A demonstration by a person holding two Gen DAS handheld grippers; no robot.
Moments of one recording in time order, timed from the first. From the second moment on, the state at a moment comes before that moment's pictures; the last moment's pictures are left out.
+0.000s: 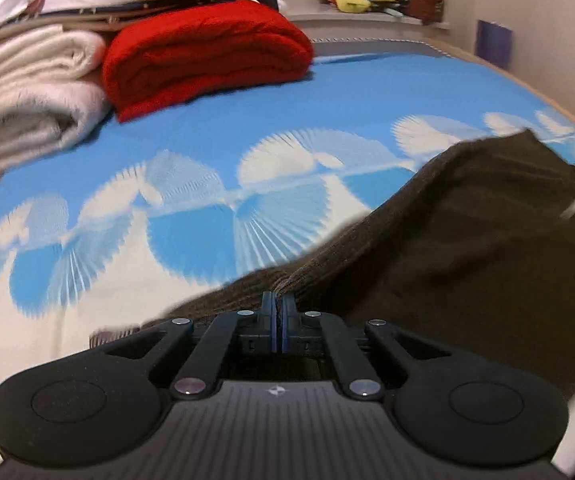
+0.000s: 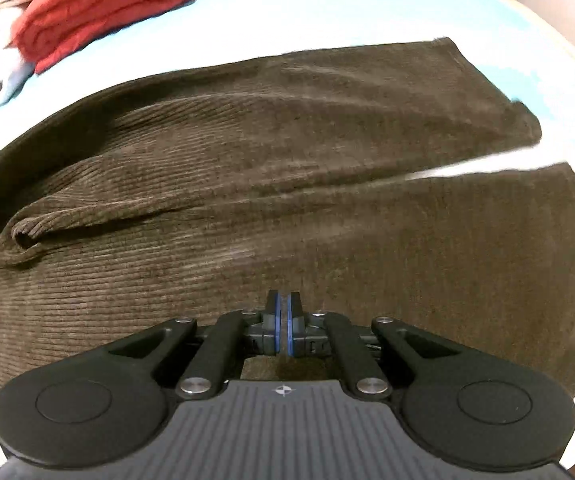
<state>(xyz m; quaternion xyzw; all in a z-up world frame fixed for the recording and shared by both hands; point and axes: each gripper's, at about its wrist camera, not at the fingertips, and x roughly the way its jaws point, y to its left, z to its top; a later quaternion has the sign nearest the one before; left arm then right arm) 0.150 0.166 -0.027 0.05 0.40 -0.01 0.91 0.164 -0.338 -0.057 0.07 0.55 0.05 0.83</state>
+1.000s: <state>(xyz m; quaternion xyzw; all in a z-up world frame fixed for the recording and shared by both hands) 0.124 0.268 -0.117 -0.37 0.49 0.14 0.78 0.224 -0.304 -0.056 0.30 0.44 0.11 0.84</state>
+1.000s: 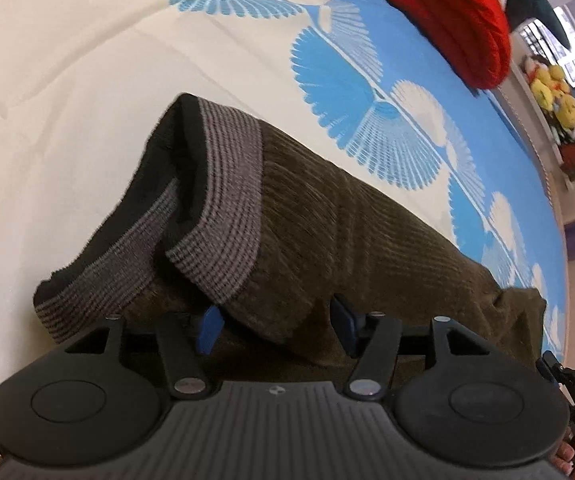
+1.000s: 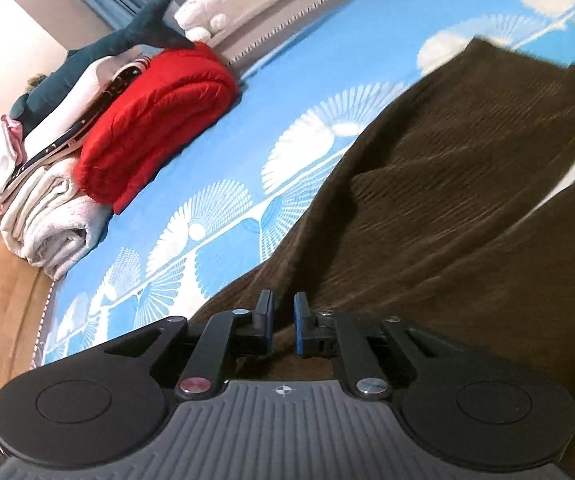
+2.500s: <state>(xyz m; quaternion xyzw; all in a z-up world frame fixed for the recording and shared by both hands) 0.089 0.281 -0.099 -0.22 0.51 0.18 0.81 0.181 -0.347 -0.036 0.18 0.47 0.11 0.86</state>
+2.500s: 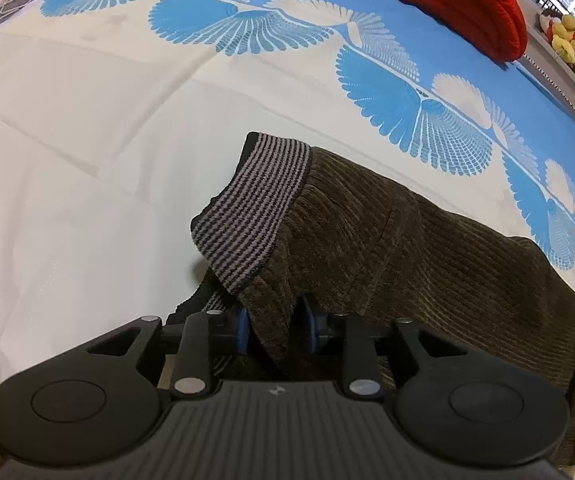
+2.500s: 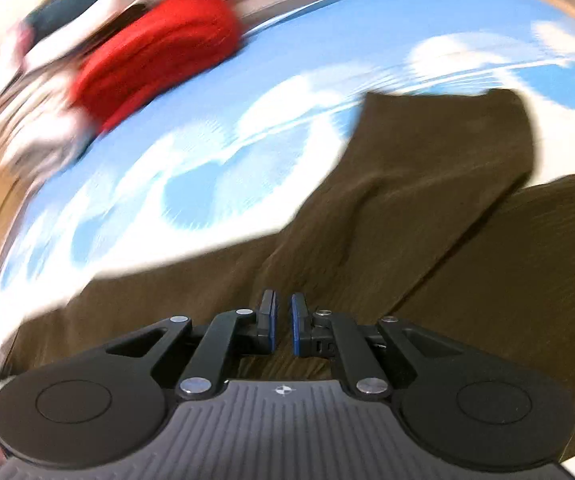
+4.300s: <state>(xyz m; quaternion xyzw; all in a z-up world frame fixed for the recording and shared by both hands) 0.105 0.285 -0.113 -0.24 0.53 0.18 0.79 0.205 -0.316 -0.078 -0.12 0.45 0.12 0.88</state>
